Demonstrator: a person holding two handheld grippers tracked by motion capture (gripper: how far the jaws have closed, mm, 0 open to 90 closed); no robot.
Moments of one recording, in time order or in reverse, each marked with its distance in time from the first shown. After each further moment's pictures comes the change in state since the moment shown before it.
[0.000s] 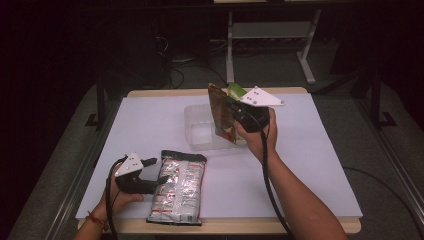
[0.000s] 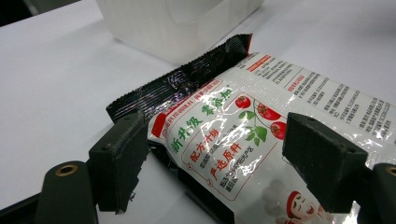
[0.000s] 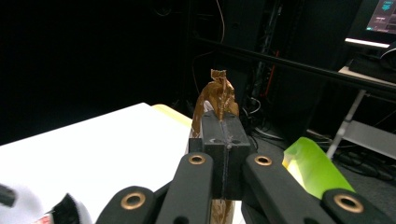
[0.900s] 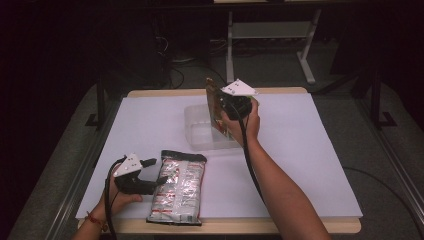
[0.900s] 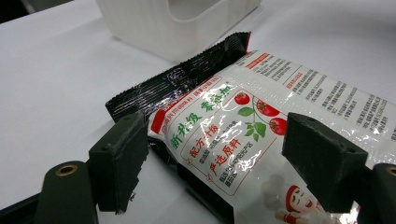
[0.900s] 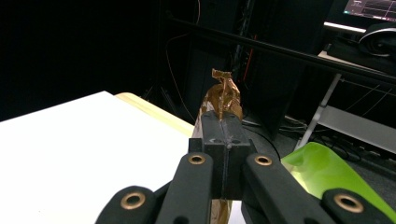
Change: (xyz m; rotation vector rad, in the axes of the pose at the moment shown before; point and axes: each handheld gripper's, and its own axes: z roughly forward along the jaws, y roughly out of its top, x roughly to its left) left arm 0.002 -0.003 -0.002 -0.004 -0.009 -0.006; right arm -0.008 -0.015 0.072 0.061 -0.105 -0.018
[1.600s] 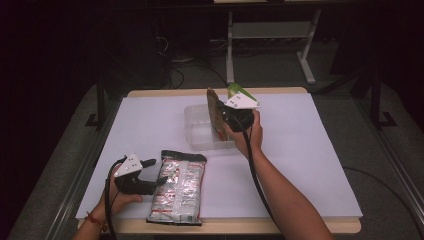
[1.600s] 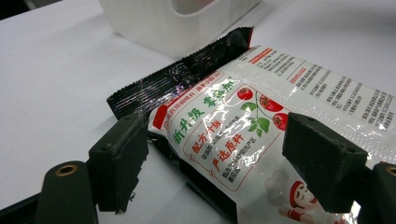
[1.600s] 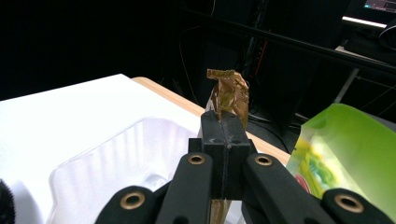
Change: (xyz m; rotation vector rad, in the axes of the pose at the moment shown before) left arm 0.000 -0.001 0.001 0.018 0.008 0.005; right arm 0.008 -0.026 -0.017 0.015 0.054 -0.020
